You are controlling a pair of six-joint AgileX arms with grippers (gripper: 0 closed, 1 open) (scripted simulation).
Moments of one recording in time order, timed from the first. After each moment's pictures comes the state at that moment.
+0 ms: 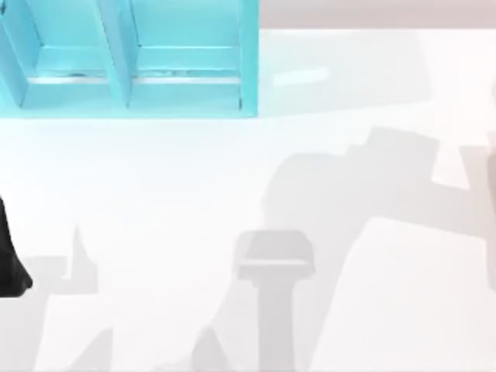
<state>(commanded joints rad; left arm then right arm) 0.00 0.00 0.00 0.00 0.00 0.00 -0.20 2.22 1.97 -1.60 0.60 1.29</state>
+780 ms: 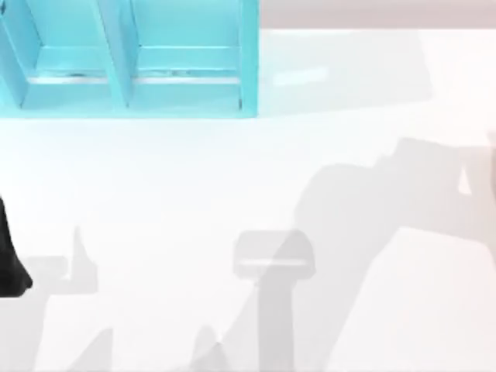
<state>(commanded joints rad) 0.00 0.00 0.00 0.00 0.00 0.00 -0.22 2.18 1.80 -1.47 0.62 1.33</state>
